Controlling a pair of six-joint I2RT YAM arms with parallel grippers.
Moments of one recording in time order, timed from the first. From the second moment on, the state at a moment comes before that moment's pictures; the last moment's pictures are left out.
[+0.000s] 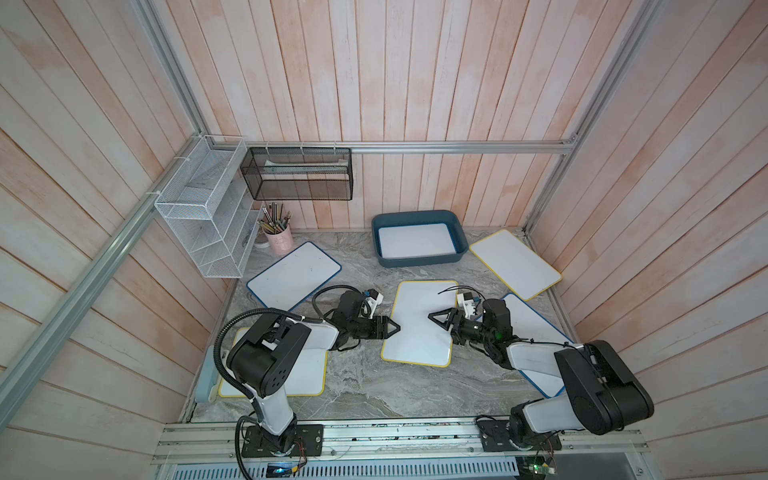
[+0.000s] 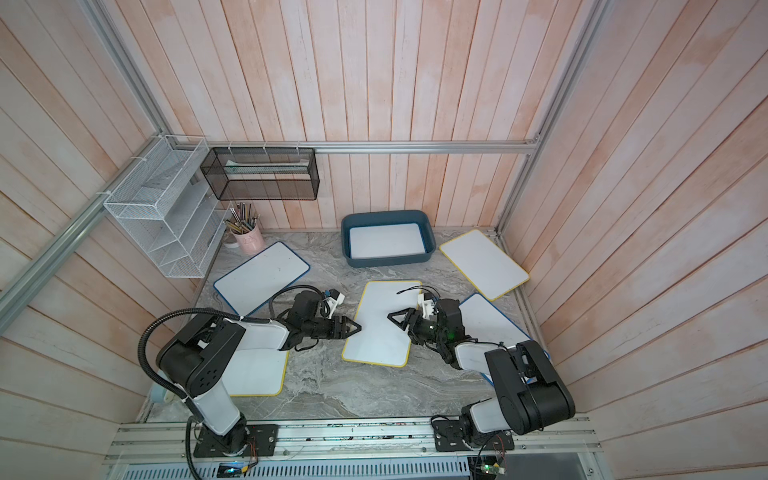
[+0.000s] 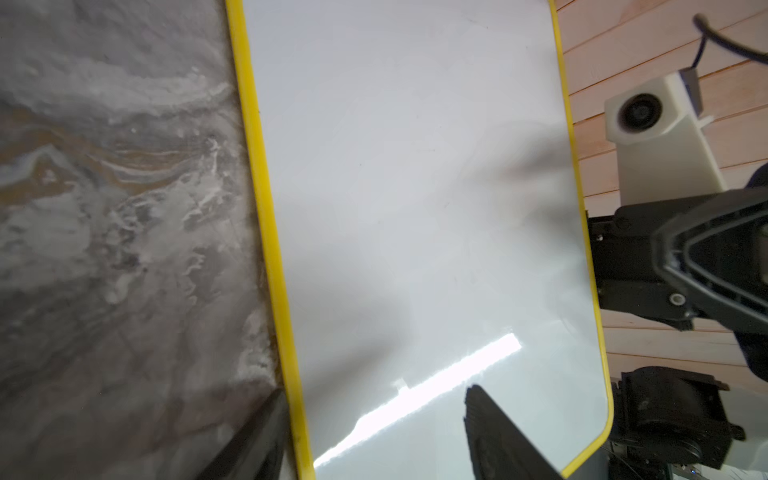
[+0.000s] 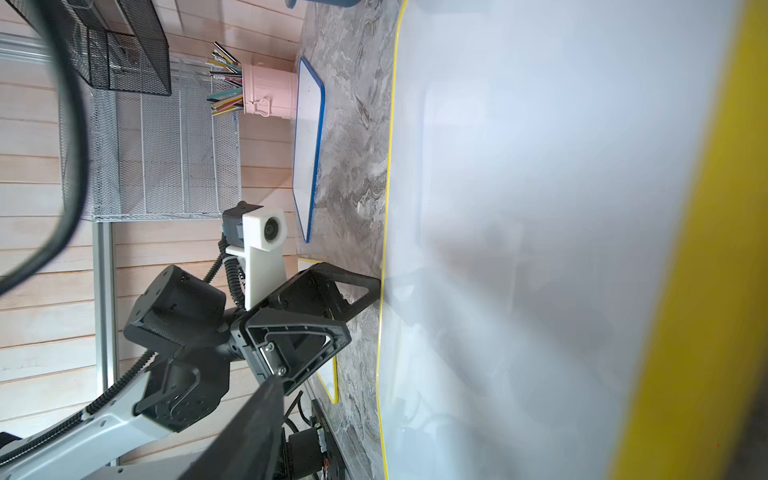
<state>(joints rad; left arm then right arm) -0.54 1.77 0.70 0.34 0.62 -0.55 0.29 1.43 0.36 0.57 -0.74 1.07</state>
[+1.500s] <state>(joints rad) -0.48 1.63 0.62 0.45 0.54 -0.63 0.19 1.33 0.43 0.23 -0.82 0.86</state>
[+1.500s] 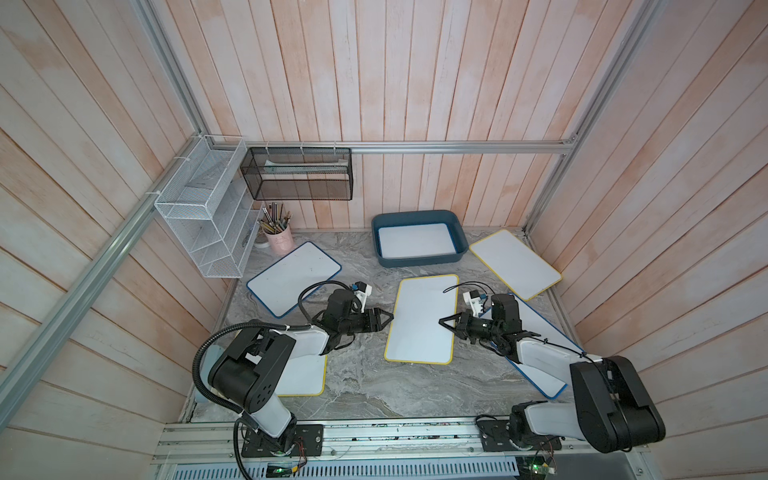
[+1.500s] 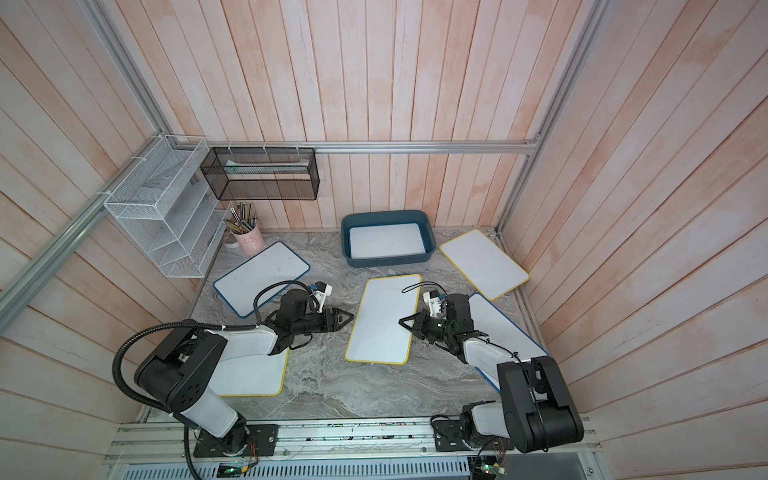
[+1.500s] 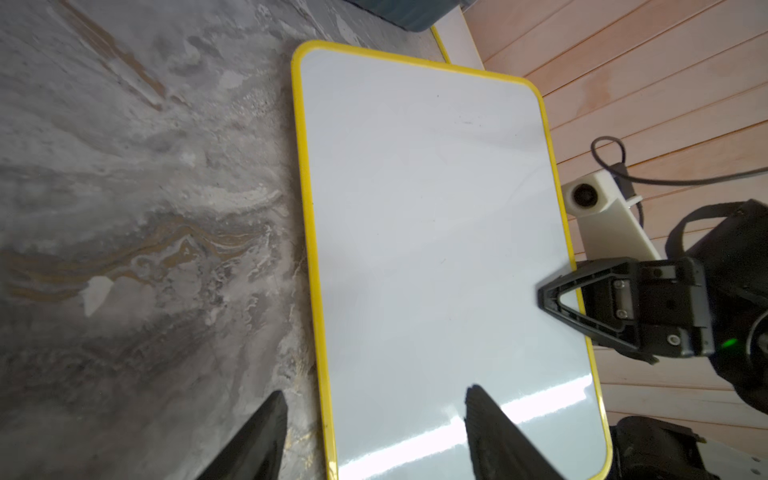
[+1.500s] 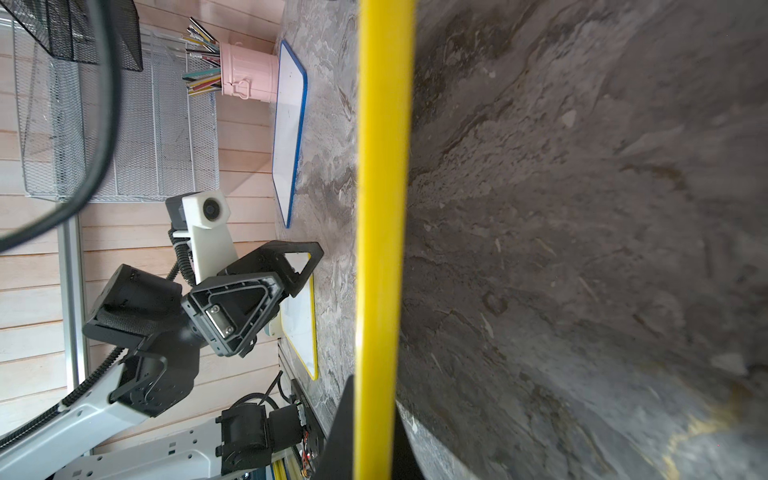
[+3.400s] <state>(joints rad) -0.44 1.52 0.59 0.64 0.55 -0.70 0.07 1.18 0.54 0.27 -0.91 0.82</state>
